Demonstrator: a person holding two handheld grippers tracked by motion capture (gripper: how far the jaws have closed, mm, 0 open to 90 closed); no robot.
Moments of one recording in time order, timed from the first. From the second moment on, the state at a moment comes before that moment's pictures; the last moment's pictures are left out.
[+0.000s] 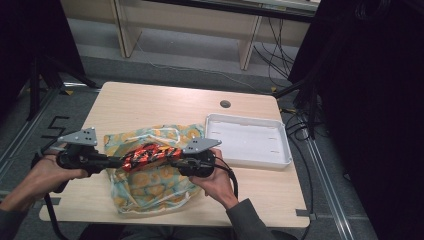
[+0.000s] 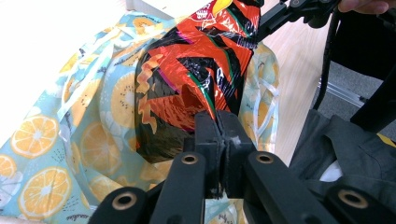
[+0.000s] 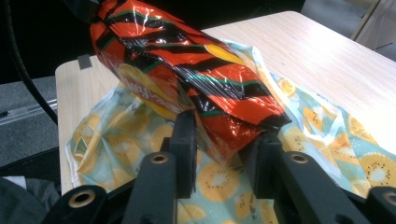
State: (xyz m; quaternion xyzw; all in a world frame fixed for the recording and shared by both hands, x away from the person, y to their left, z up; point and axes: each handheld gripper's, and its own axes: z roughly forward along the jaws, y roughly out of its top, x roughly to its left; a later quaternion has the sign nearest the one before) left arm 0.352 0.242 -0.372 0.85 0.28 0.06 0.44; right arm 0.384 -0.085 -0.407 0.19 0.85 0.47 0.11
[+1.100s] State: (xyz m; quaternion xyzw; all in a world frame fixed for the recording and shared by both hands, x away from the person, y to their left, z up) left arm 0.340 0.257 -0.439 0.82 0.39 0.13 0.40; right arm 0.388 -0.081 -0.365 0.21 0.84 0.50 0.07
